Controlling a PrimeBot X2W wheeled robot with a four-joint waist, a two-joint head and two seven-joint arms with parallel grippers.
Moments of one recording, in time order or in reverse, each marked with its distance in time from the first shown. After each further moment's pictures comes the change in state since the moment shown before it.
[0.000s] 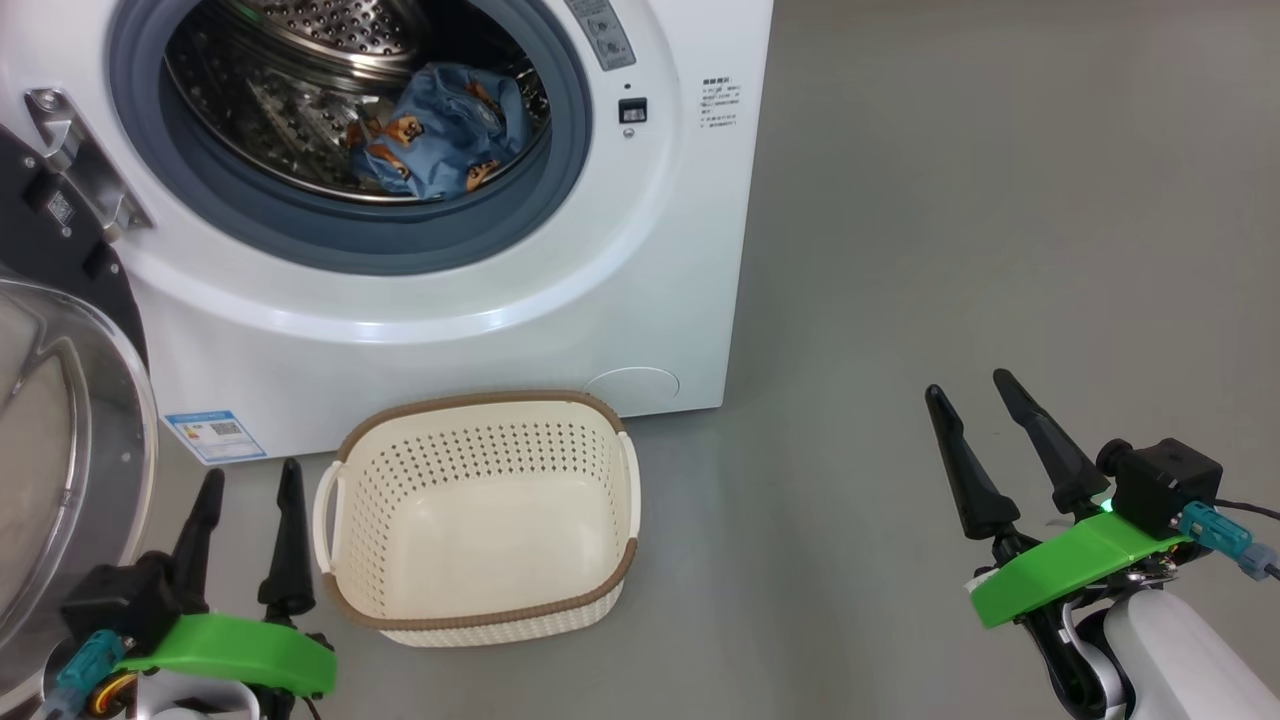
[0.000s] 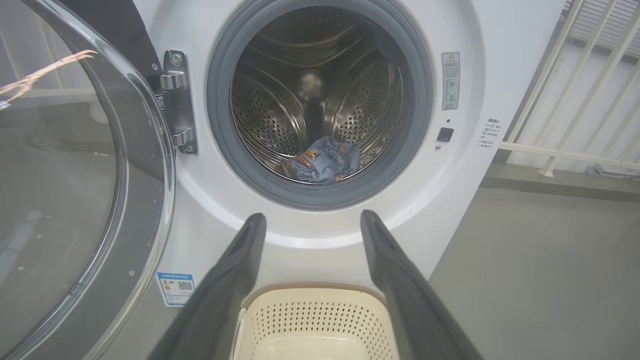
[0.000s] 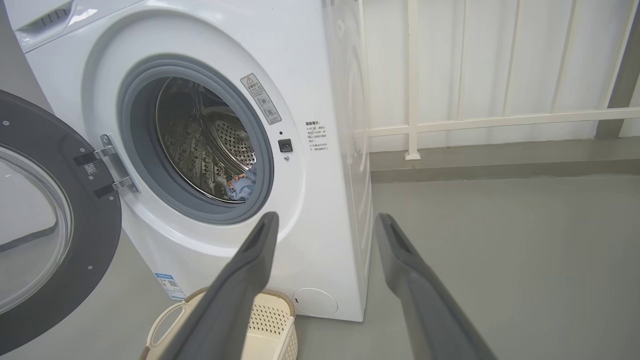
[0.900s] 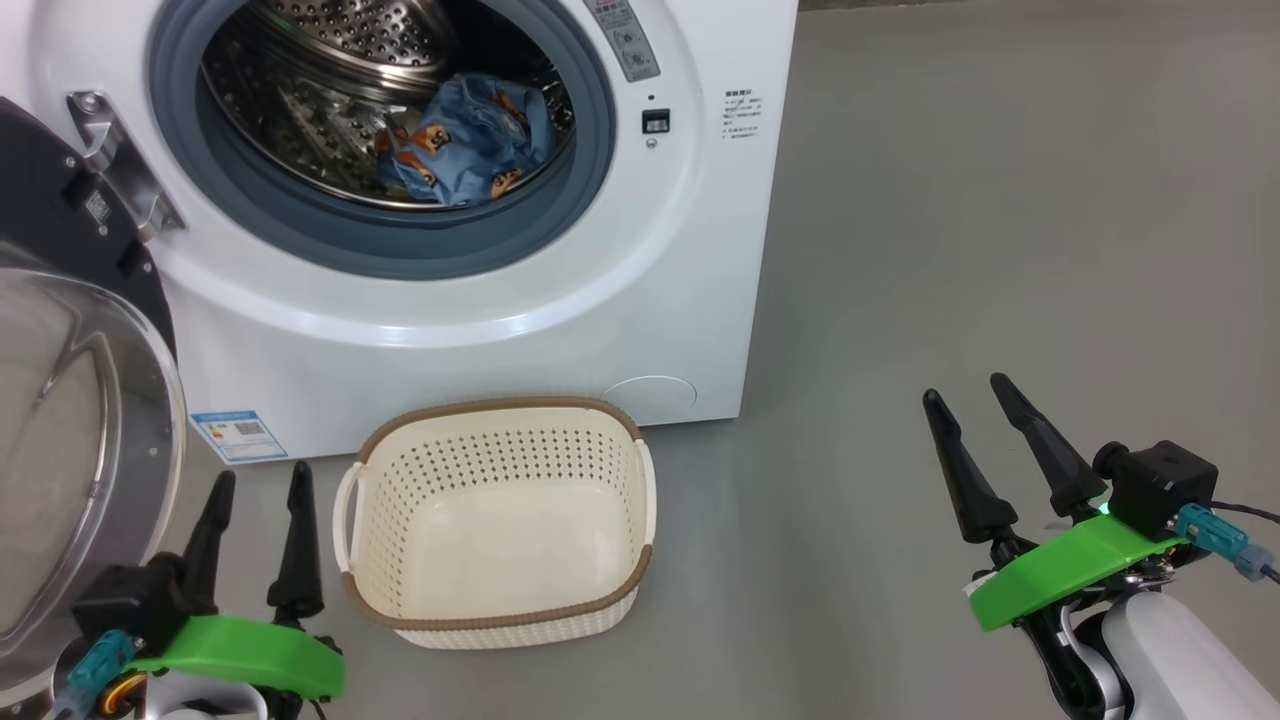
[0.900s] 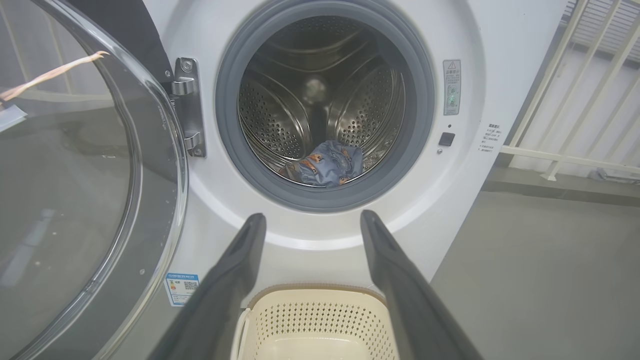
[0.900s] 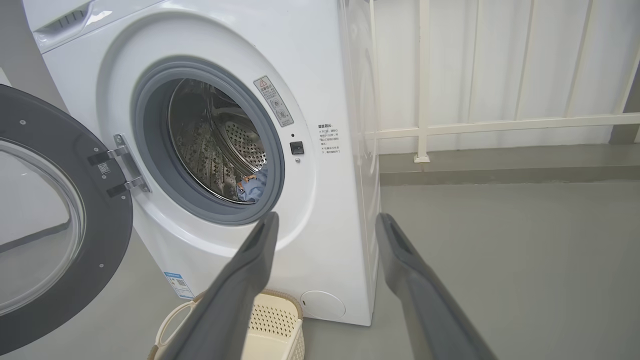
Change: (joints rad) left arm 0.000 0.000 -0.017 0.003 -0.007 0.001 0.000; right arm 0.000 -0.002 0.008 0.007 0.003 0.000 0.000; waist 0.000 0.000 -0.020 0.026
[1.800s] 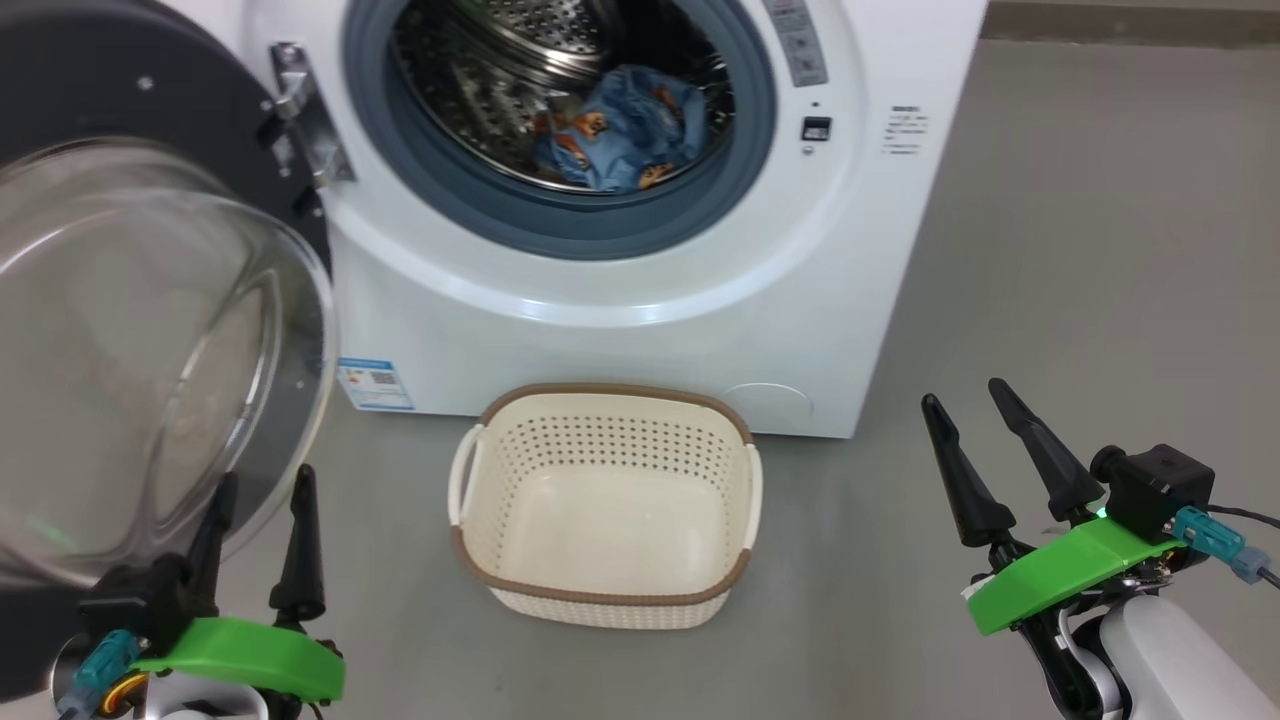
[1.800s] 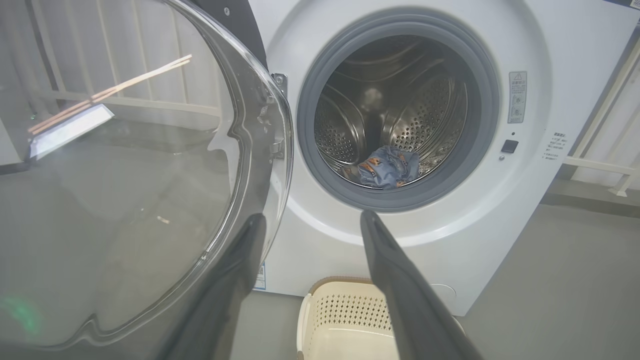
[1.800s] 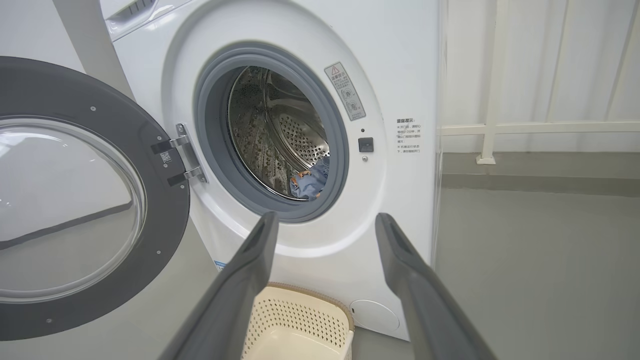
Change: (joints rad) left arm 0.000 0.011 -0.013 0.002 0.011 0.068 0.000; right arm 0.003 0.003 0.002 0.007 0.003 0.000 0.000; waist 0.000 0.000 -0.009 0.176
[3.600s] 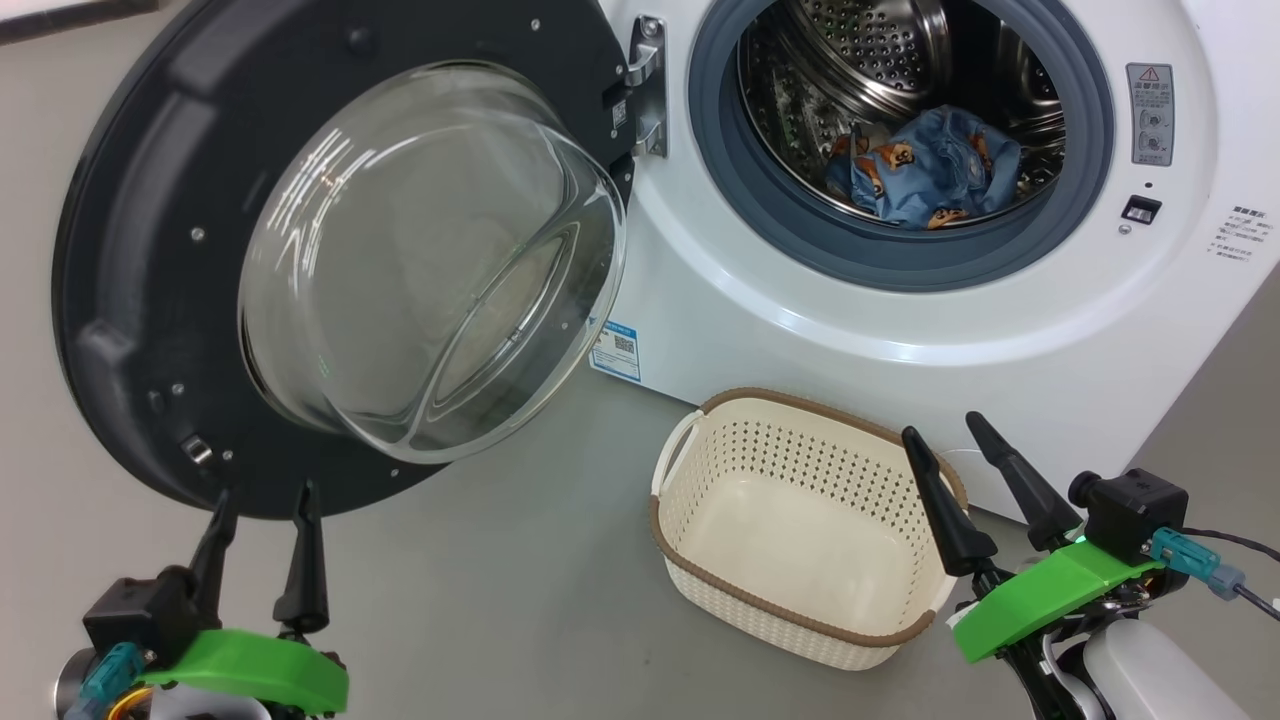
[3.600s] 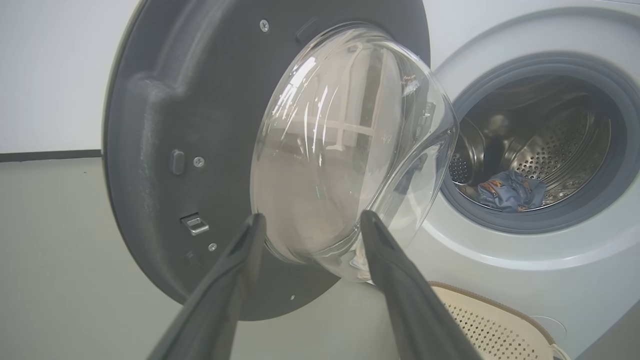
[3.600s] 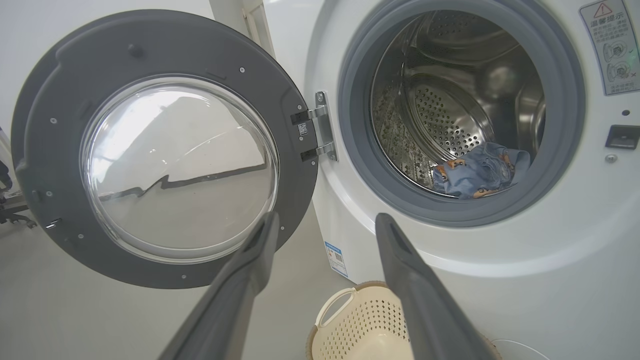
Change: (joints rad) left arm 0.024 0.007 -0.017 -0.019 -0.011 0.034 0.002; right arm 0.019 0.003 0.045 0.022 0.042 0.000 0.000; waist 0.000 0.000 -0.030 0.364
